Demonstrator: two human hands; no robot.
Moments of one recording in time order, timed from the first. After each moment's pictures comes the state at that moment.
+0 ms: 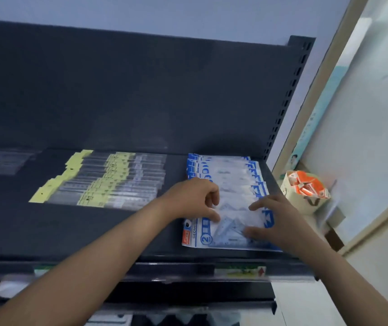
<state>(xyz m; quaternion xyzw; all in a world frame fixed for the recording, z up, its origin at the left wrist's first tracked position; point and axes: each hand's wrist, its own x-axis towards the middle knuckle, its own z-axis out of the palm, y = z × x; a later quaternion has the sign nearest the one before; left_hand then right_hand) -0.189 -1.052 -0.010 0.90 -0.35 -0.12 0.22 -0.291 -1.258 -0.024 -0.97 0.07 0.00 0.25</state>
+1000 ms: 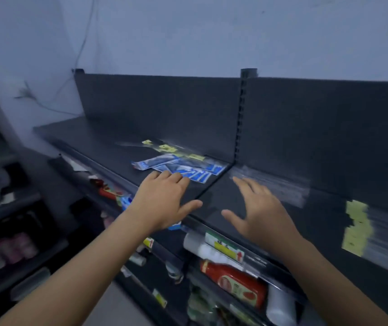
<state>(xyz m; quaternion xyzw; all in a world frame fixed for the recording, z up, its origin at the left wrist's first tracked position) -0.271 -0.442 0.042 0.98 0.02 0.13 -0.15 -0.203 -0.652 0.017 -0.92 -0.34 -0.12 0.17</state>
